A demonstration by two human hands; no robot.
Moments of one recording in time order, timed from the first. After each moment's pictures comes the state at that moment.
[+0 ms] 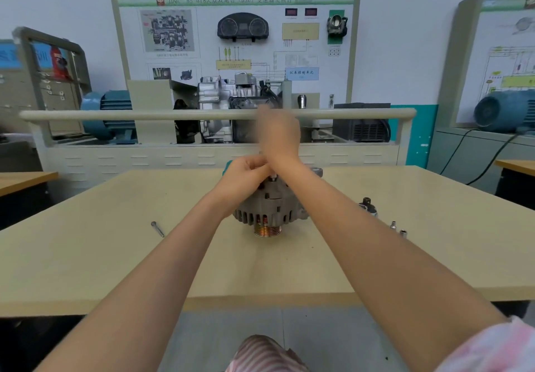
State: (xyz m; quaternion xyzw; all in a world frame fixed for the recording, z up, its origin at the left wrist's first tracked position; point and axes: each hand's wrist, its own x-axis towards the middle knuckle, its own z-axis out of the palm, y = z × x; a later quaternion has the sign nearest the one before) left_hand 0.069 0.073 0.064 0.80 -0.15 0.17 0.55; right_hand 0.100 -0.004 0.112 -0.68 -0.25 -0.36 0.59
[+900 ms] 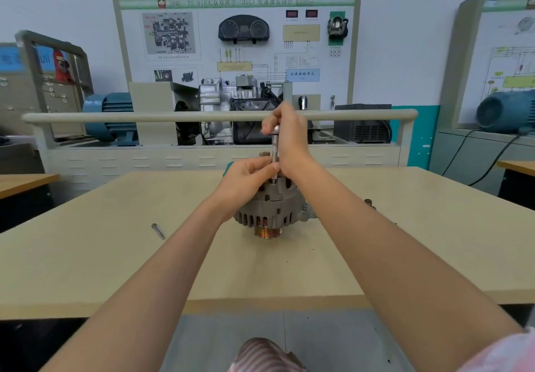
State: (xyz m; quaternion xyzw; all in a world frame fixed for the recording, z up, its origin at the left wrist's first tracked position) left_hand 0.070 0.075 0.060 0.78 -0.19 0.17 0.57; right_hand 0.098 -0.015 0.118 -0.57 -0.22 -0.19 0.77
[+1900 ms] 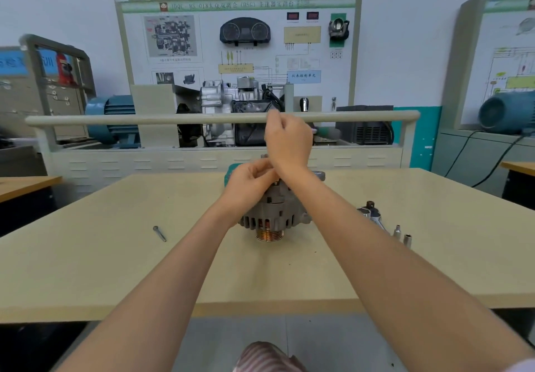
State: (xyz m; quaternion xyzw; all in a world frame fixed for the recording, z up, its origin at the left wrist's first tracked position) left_hand 0.071 0.069 0.056 0.78 -0.17 0.19 0.57; right_hand 0.096 -0.010 0.105 -0.70 -0.19 -0.42 0.54
